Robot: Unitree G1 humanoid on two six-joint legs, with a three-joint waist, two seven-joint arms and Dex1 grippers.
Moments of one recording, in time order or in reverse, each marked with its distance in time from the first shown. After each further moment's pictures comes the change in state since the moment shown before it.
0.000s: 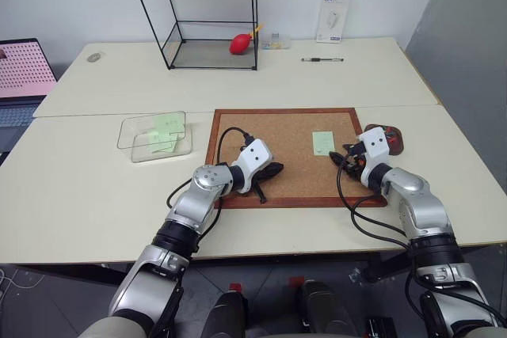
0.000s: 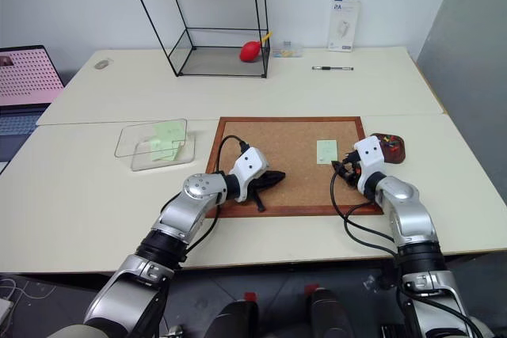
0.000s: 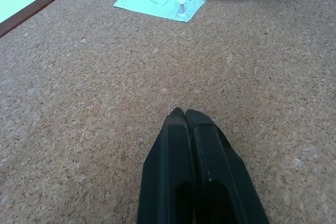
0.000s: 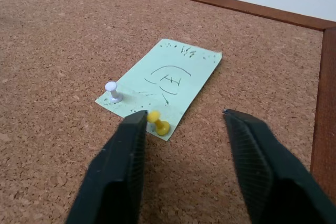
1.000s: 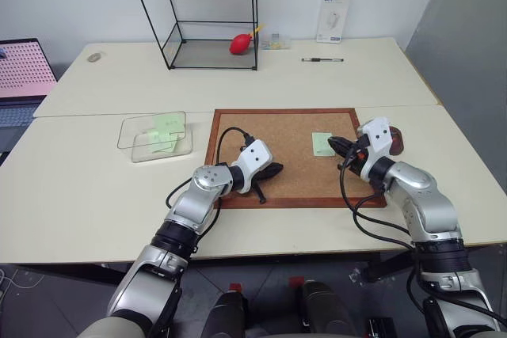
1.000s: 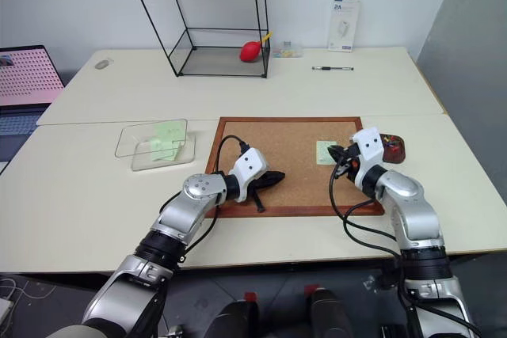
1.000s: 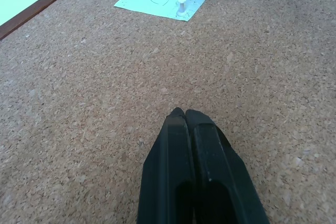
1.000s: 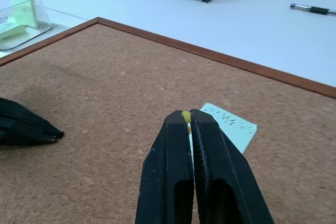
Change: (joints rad) left arm 0.002 0.010 -0.017 -0.009 0.002 -0.002 0.002; right arm 0.032 -0.036 -0.038 -0.217 0.092 0.068 0.044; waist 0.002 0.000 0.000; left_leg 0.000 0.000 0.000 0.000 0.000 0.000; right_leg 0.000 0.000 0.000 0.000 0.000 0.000
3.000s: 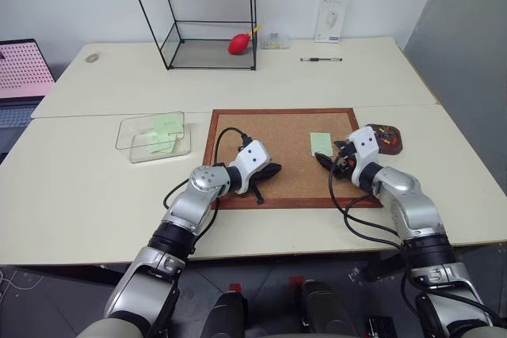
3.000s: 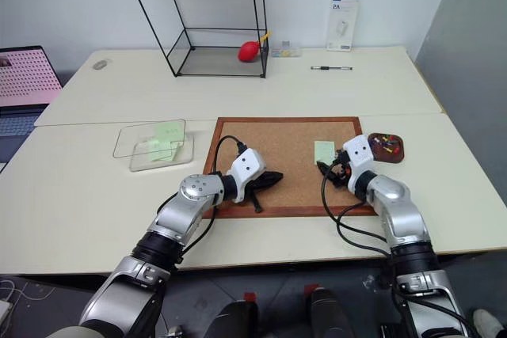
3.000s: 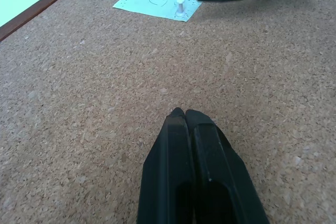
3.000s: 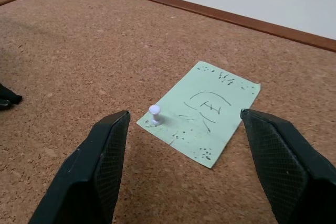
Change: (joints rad) left arm 0.011 0.014 0.016 -0.005 -0.005 -0.012 -0.010; right arm -0.062 0.078 0.089 0.248 -0.101 -0.122 -0.025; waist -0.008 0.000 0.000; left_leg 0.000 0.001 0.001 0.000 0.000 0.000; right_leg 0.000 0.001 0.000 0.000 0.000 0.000
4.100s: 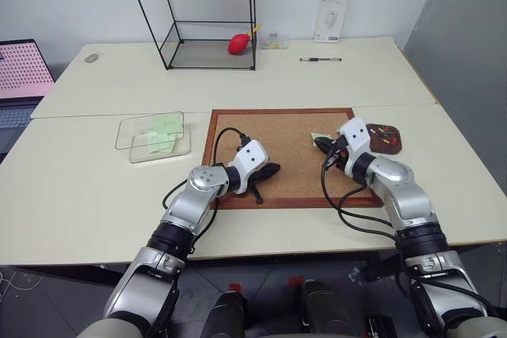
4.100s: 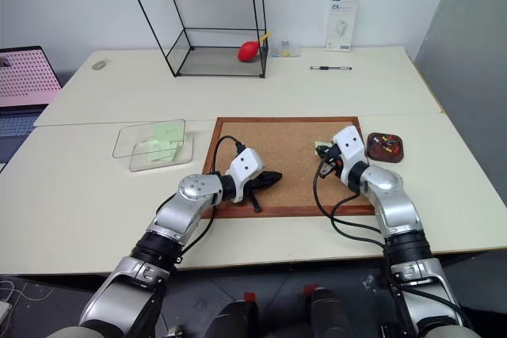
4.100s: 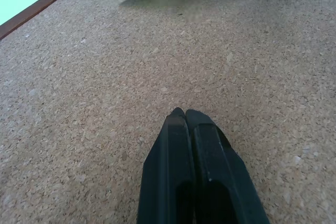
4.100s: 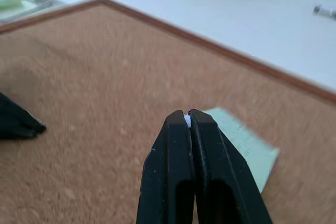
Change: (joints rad) left arm -0.004 -0.003 0.009 0.008 -0.010 0.002 -0.001; right arm -0.050 -0.018 0.025 -0.069 -0.017 -0.037 0.076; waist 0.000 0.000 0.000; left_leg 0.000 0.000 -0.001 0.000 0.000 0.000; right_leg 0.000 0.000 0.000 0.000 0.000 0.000
